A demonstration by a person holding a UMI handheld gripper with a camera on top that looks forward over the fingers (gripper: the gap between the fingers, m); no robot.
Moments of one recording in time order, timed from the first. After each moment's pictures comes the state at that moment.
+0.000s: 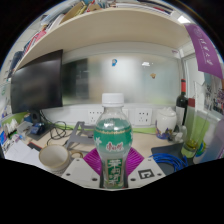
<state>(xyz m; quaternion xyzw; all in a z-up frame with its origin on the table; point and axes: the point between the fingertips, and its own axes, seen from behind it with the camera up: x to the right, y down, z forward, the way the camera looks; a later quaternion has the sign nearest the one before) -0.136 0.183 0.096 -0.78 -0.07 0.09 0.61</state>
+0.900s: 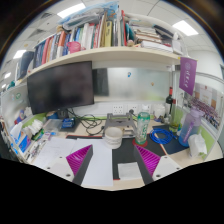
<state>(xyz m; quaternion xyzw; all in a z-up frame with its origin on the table) -0.234 -0.094 0.183 -0.82 -0.03 0.07 0.57</state>
